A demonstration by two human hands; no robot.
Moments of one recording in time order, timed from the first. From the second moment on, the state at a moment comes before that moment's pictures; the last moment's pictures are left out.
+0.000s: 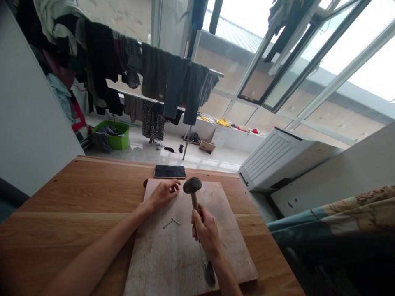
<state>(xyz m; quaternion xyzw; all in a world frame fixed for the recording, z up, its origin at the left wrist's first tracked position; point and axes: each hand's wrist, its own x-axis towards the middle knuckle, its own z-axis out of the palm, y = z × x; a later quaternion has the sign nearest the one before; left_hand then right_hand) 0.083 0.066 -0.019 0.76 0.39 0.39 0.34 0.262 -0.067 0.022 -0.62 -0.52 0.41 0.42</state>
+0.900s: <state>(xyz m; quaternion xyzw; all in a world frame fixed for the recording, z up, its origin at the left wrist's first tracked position) 0.100 0.000 0.025 0.95 0.26 0.08 0.14 0.283 -0.094 0.005 -0.66 -0.48 0.44 0.38</state>
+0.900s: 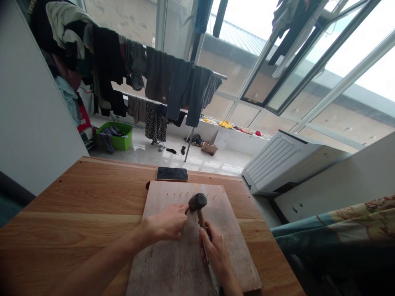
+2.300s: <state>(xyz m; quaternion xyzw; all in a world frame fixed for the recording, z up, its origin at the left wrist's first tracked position) 0.056 0.072 -0.020 0.78 0.36 0.37 0.36 0.229 -0.057 0.022 -0.64 -0.60 0.34 0.34</state>
